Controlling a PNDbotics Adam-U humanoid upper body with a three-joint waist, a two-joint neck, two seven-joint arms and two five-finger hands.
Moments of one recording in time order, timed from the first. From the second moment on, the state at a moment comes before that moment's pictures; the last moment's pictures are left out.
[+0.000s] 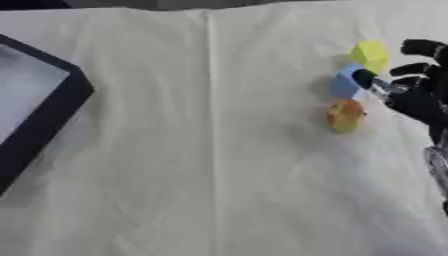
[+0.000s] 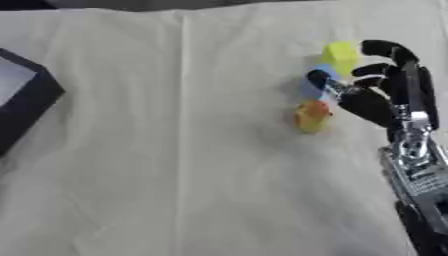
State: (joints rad) left arm -0.43 0.35 -0.01 -1.79 0.16 0.14 0.36; right arm -0.18 -0.56 -0.03 -1.98 -0.09 0.27 -0.44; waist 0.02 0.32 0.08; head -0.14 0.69
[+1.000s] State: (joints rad) left arm -0.42 0.37 -0.02 -1.79 0.16 0.14 0.35; right arm -0.20 -0.99 -0.02 -1.98 -0.26 0.37 -0.27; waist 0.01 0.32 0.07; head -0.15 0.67
